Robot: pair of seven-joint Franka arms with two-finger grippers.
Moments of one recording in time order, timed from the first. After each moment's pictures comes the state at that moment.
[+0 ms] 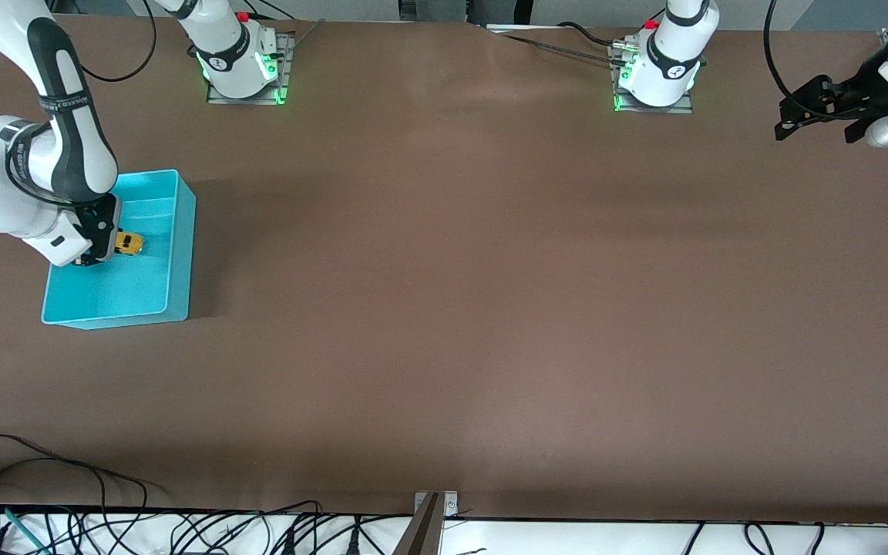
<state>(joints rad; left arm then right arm) -0.11 -0.08 0.05 -1.56 -0.03 1.37 -0.06 0.13 0.32 -0.42 -2.19 0.00 2.33 -1.79</state>
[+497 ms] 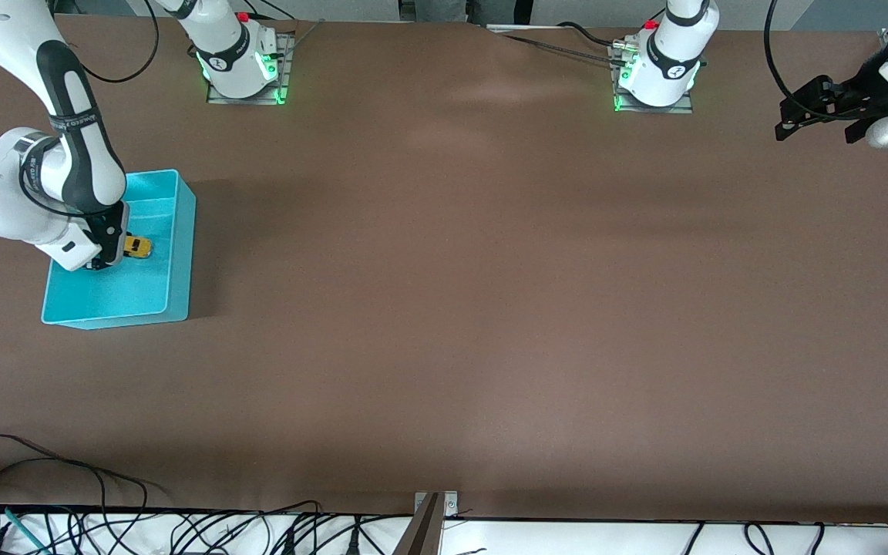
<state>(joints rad) -0.11 -0.08 0.05 -1.56 -0.03 1.37 -0.06 0.12 0.38 -0.42 -2.19 0.07 2.37 -1.85</state>
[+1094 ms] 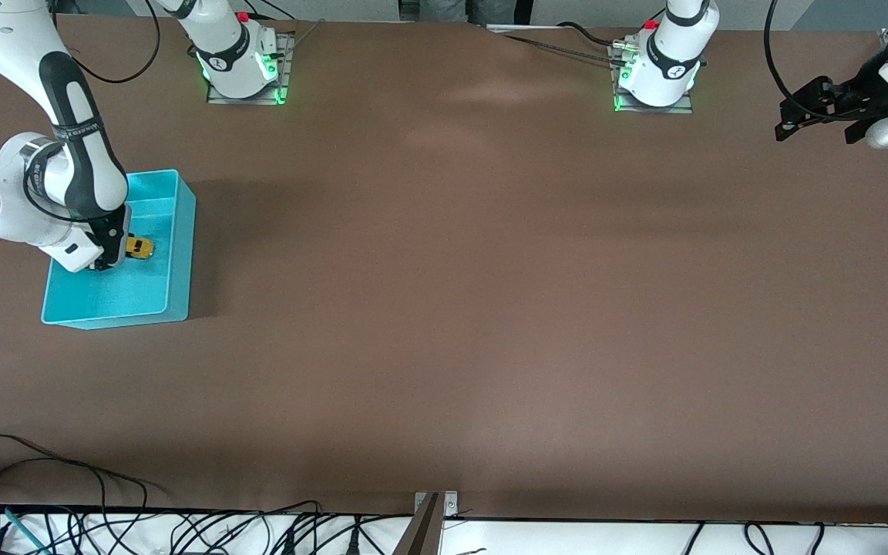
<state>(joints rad) -0.11 -0.08 0.05 -1.56 -0.03 1.37 -0.06 0.11 0.41 -0.42 -2.19 0.10 2.39 -1.88</state>
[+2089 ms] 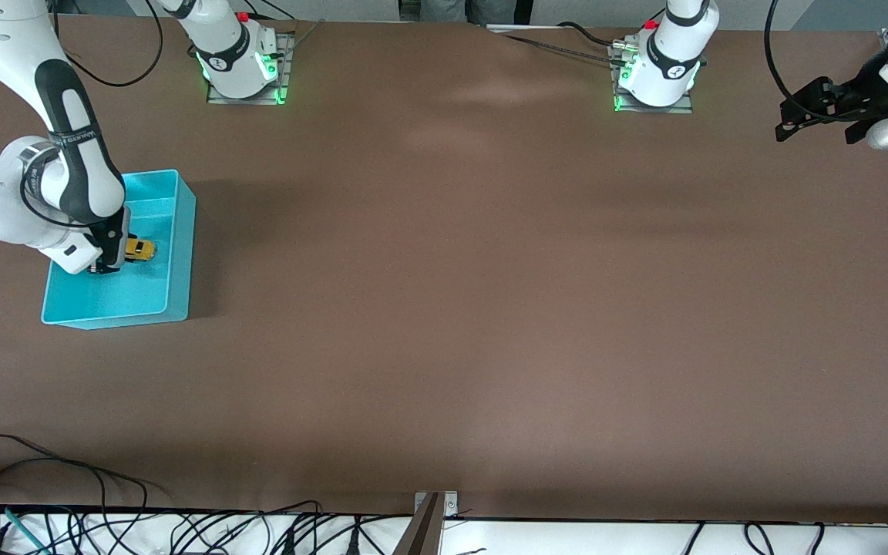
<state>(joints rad) -0.11 -0.08 0.05 -1.56 -0.03 1.37 -0.06 0.11 0.45 -0.42 -2.17 0.17 2.41 -1.95</state>
